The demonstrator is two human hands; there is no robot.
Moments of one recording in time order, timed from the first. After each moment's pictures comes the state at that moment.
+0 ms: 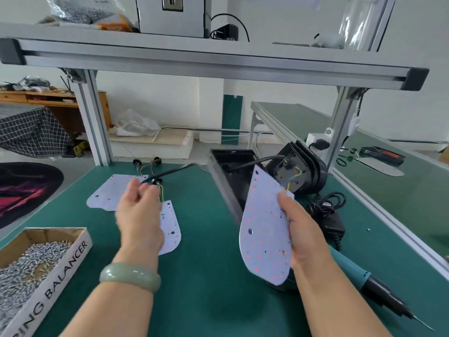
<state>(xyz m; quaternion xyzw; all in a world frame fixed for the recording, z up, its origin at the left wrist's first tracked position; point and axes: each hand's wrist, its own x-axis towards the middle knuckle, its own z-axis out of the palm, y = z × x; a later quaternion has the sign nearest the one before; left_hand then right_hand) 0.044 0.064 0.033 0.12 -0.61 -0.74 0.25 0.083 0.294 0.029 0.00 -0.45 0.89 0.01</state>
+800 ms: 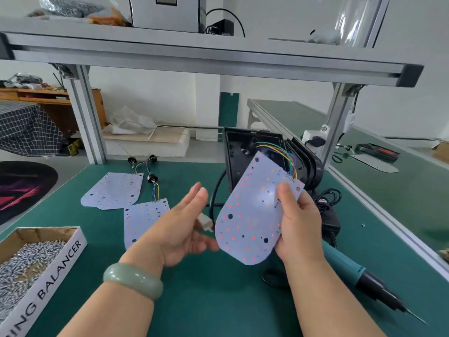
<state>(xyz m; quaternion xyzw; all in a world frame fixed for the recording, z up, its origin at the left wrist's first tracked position) 0.069 0.097 0.038 0.00 -0.66 -0.73 -0.18 0.084 0.283 0.035 -0.02 -0.47 0.85 0.23</state>
